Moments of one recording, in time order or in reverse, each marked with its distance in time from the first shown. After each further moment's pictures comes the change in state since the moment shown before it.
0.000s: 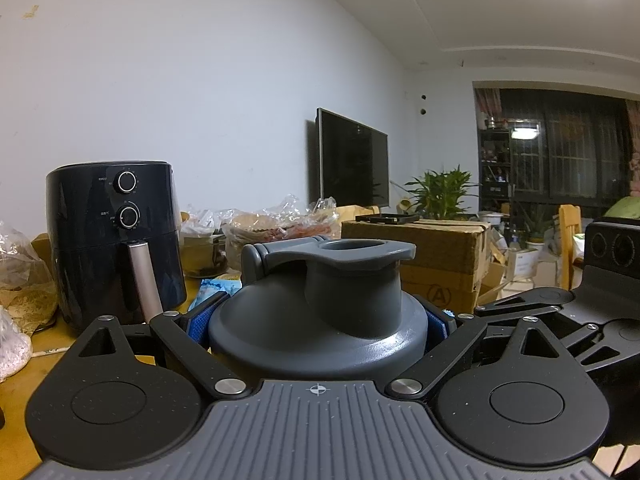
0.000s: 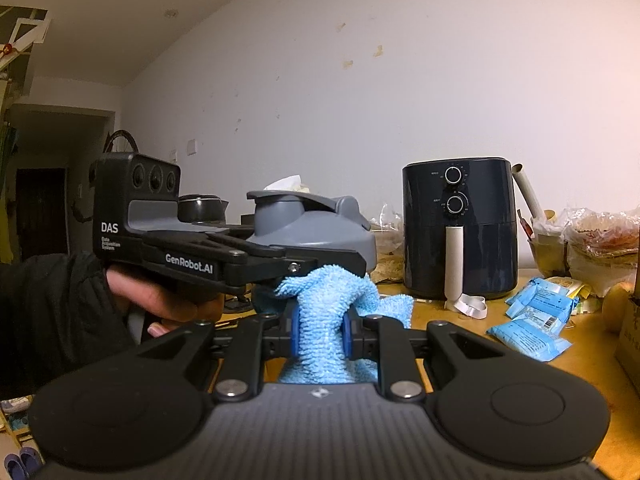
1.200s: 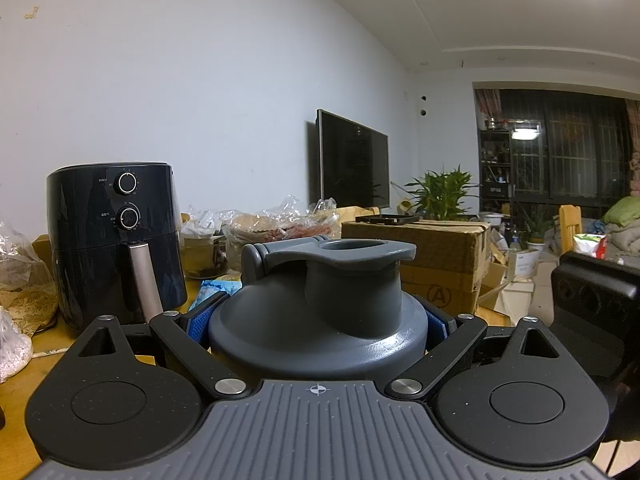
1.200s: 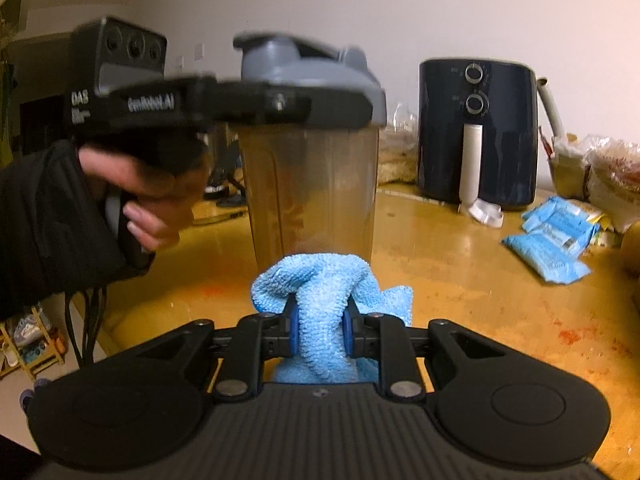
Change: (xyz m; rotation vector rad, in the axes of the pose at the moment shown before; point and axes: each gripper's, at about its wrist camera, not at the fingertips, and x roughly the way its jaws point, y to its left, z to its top) left arm 0.001 -0.004 0.000 0.002 -0.002 0.004; right arm 0.033 -0.008 -0.036 -0.029 0.319 0.035
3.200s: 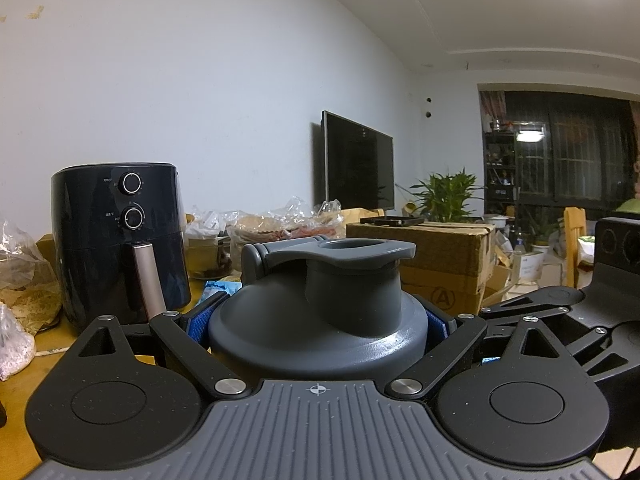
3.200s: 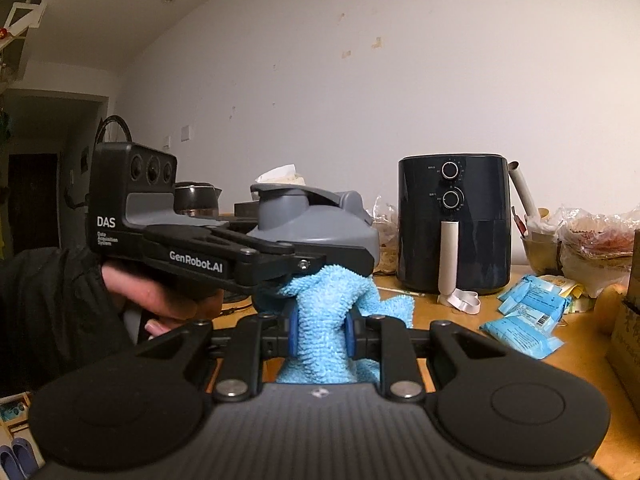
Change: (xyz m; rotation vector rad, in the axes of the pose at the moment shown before) left arm 0.002 0.002 0.001 -0.005 -0.006 0.015; right arm -0.039 0.014 0.032 0.014 -0.284 -0.074
